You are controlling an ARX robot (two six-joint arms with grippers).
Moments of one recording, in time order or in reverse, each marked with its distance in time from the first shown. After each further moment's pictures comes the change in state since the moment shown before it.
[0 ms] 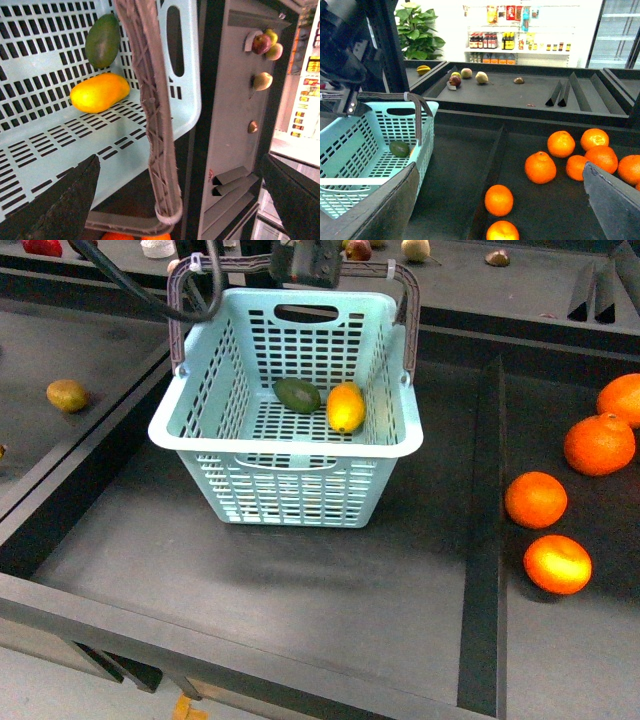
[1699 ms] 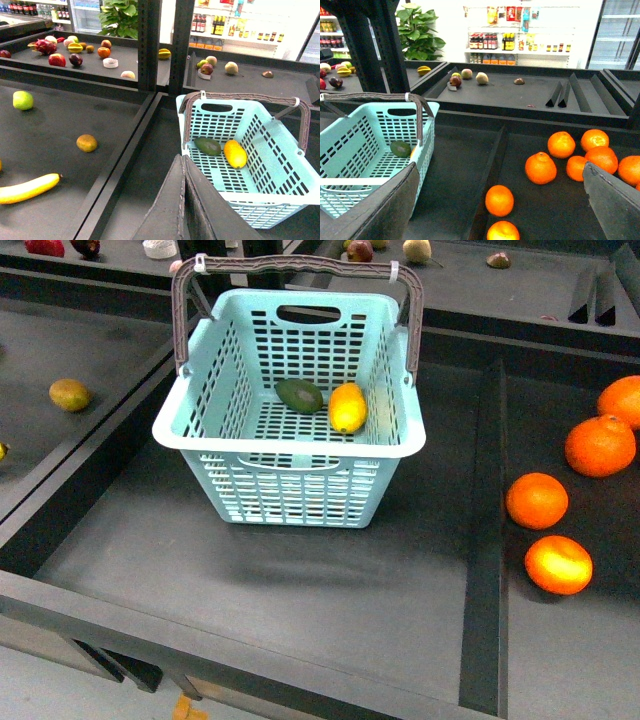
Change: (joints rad) left arm 0.432 -1.672 -2.245 1.314 0.392 1.719; right arm 0.000 0.000 0.000 0.000 0.000 0.000
